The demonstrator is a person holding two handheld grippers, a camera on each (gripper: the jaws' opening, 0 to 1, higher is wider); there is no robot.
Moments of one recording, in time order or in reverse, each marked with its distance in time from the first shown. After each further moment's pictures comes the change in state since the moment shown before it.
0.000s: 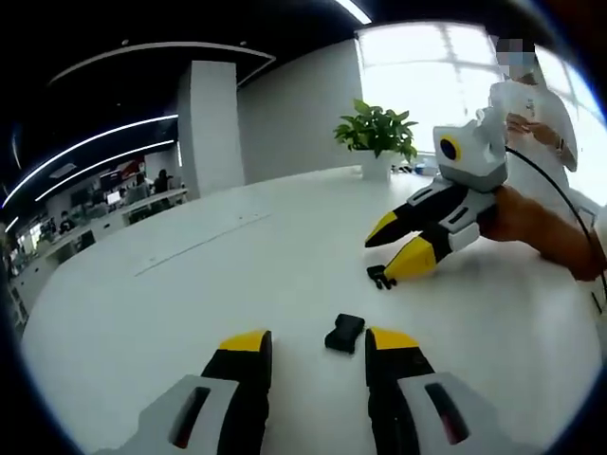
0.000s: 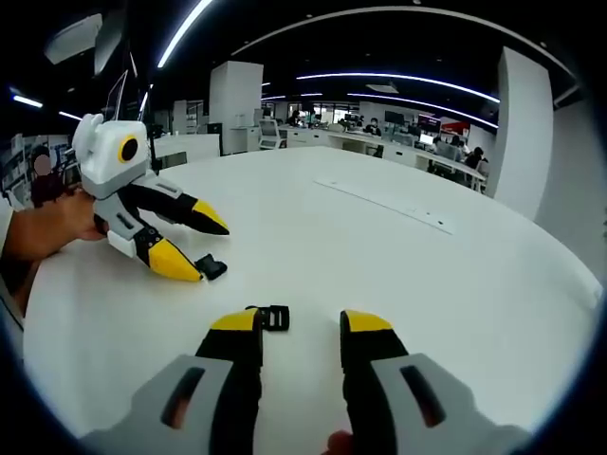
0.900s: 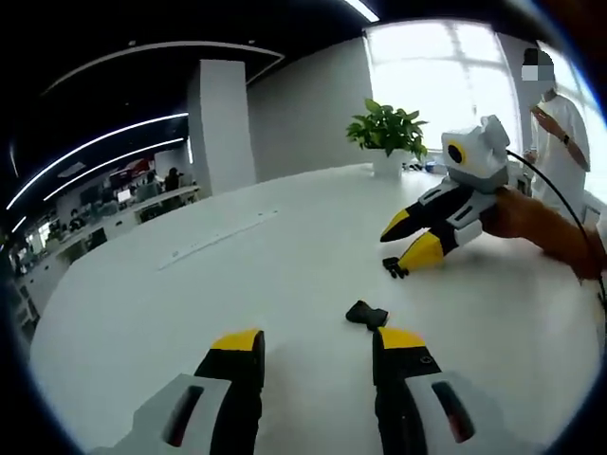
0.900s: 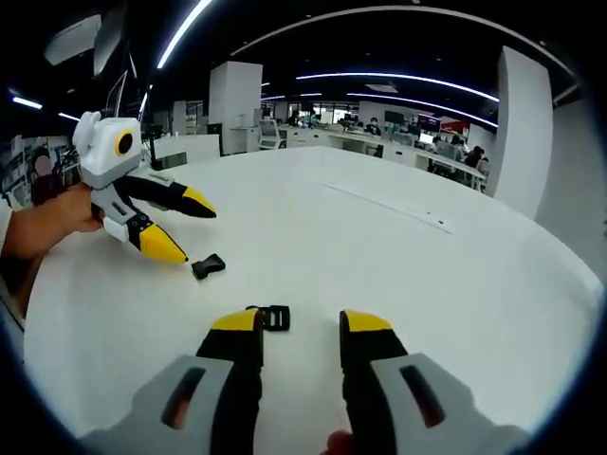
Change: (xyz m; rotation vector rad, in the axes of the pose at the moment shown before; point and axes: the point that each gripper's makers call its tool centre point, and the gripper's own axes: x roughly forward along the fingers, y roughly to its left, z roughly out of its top) left arm -0.026 0.012 -0.006 0.007 0.014 0.068; right arm 0.005 -0.008 0.000 0.007 0.000 0.000
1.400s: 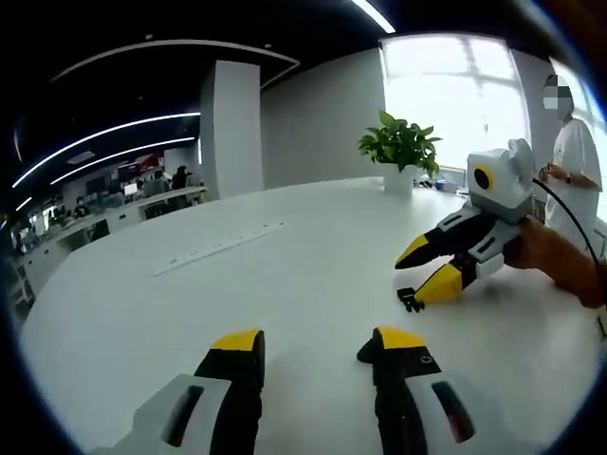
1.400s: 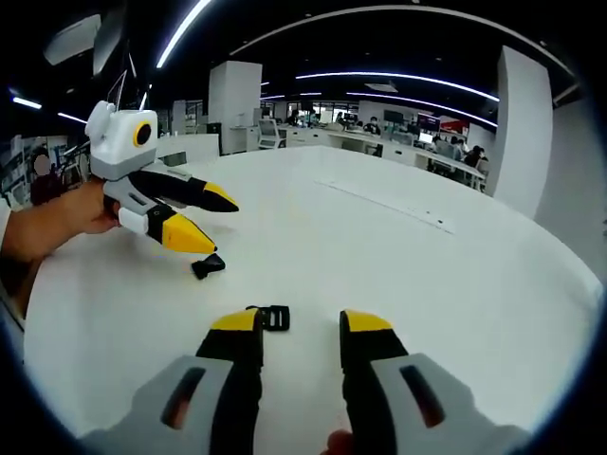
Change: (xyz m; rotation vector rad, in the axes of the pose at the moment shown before) left arm 0.018 0.014 0.025 -0.092 -0.055 0.007; right arm -0.003 0.001 0.000 -0.001 0.004 0.000
